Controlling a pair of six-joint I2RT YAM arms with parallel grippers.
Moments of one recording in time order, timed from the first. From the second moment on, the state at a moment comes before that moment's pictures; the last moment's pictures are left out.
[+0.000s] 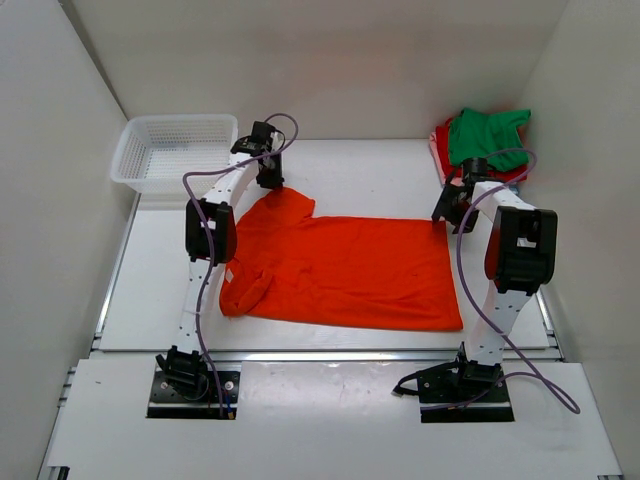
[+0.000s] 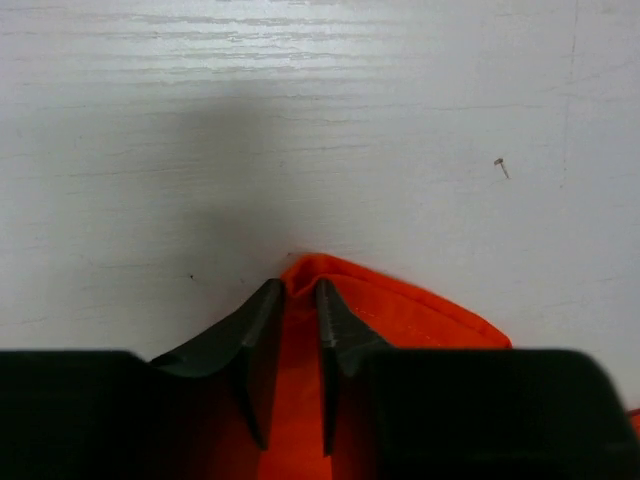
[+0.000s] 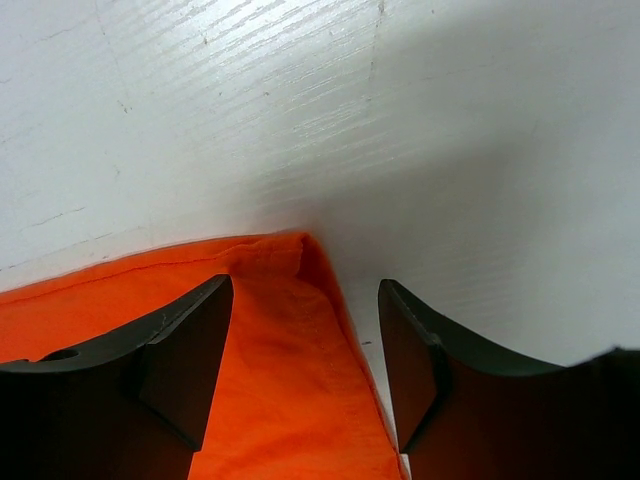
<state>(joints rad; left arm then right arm) -0.24 2.64 2.46 -0.81 0.05 -0.25 -0.11 1.99 1.40 -0.54 -0.03 0.32</state>
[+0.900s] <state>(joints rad) -0.18 2.31 2.04 -0.75 0.22 -0.22 -0.13 1.95 1.38 -0.48 -0.18 0.28</state>
